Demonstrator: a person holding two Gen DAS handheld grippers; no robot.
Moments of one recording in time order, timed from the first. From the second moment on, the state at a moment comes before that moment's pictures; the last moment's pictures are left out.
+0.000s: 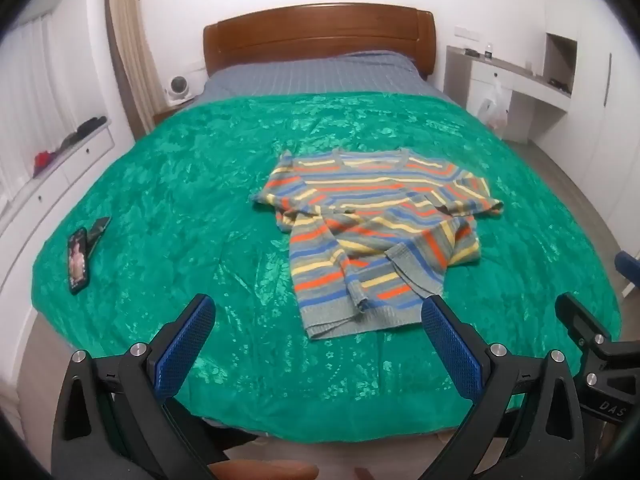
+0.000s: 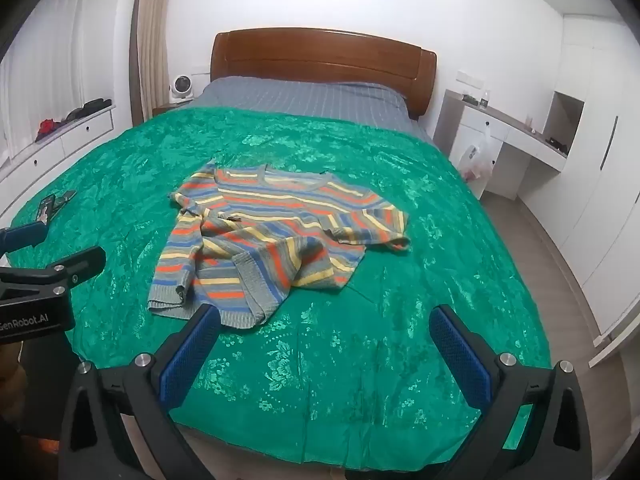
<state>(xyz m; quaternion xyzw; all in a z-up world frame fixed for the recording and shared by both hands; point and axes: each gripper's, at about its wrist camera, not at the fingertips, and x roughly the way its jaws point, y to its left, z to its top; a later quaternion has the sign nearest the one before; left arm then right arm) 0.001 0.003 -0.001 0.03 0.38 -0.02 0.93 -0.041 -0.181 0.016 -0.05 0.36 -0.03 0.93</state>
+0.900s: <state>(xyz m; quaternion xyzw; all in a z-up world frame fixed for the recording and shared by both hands) 0.000 0.006 -0.016 0.04 0.40 -0.01 0.91 -0.039 -0.171 0.011 -0.05 0.37 -0.03 0.93</state>
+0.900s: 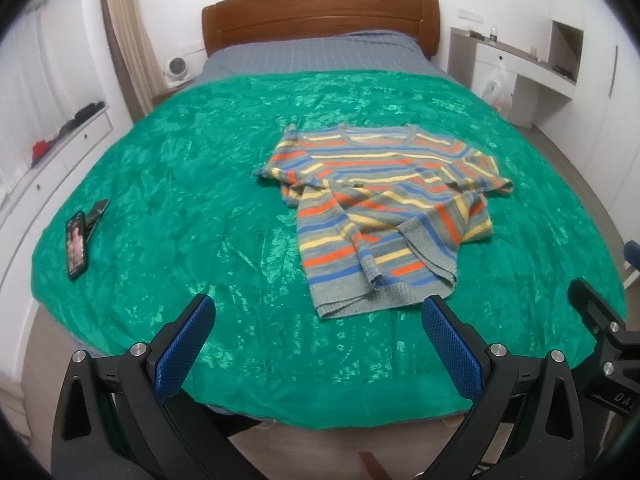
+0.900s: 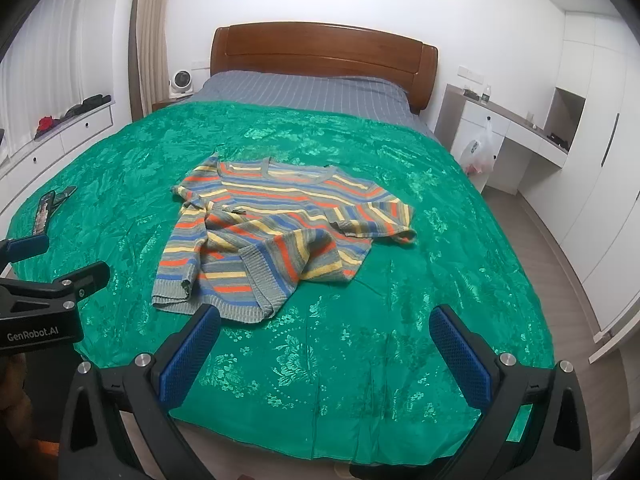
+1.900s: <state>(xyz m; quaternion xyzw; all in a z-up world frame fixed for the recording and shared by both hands) -0.005 0.007 -0.011 0.04 0.39 -0.02 0.92 -0.039 -0.175 0.007 -0.04 0.38 -0.05 0.92</state>
